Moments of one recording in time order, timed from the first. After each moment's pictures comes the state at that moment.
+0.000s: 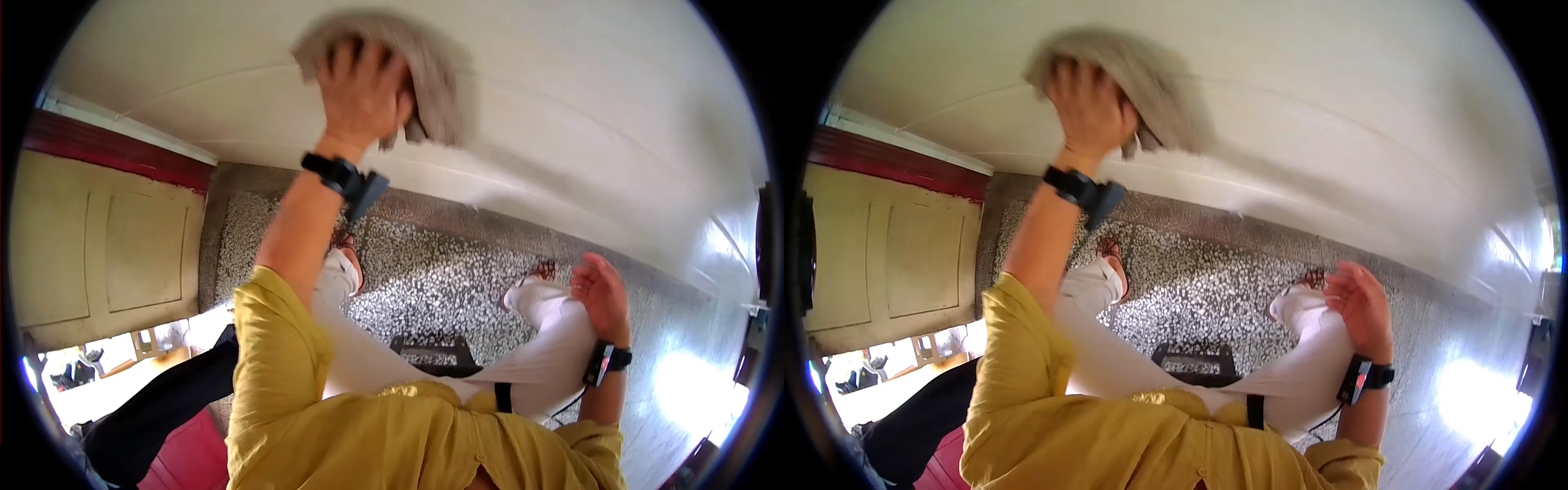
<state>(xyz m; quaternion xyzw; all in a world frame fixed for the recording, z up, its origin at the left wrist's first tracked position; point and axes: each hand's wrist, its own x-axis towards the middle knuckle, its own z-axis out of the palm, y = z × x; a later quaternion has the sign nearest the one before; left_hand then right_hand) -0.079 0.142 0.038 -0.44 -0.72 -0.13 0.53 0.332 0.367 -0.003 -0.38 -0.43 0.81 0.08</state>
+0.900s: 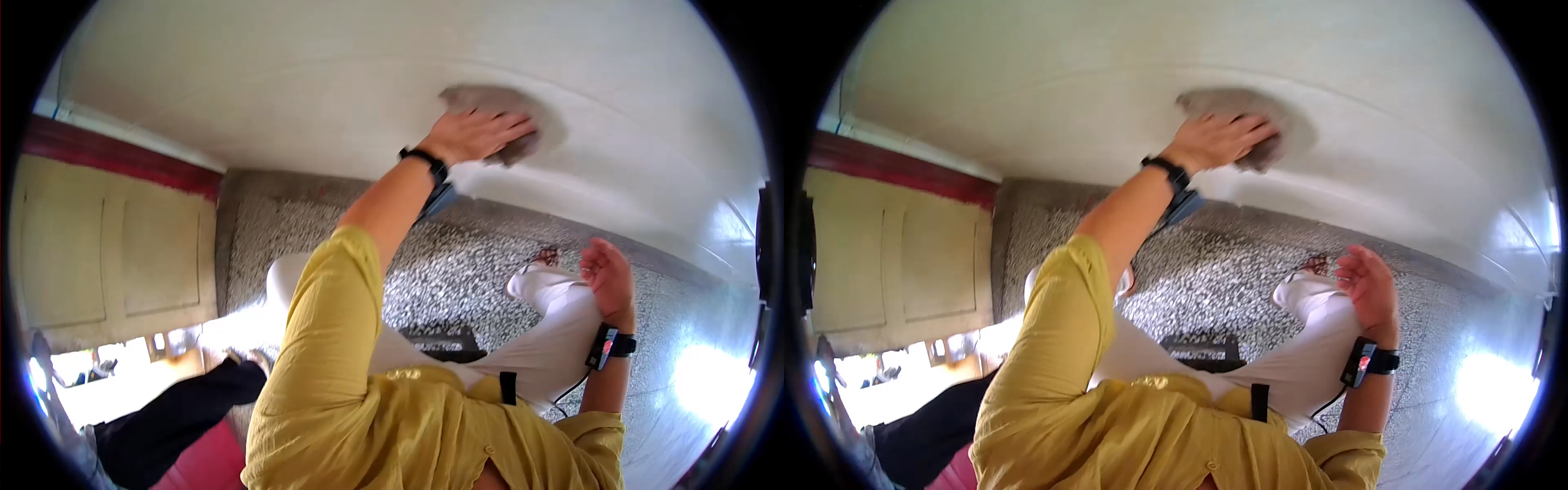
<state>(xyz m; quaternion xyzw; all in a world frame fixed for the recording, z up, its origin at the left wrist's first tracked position) 0.006 0.247 -0.038 -0.68 -0.69 -0.08 0.22 0.358 0.384 -0.016 -0.39 -0.41 0.82 0.12</state>
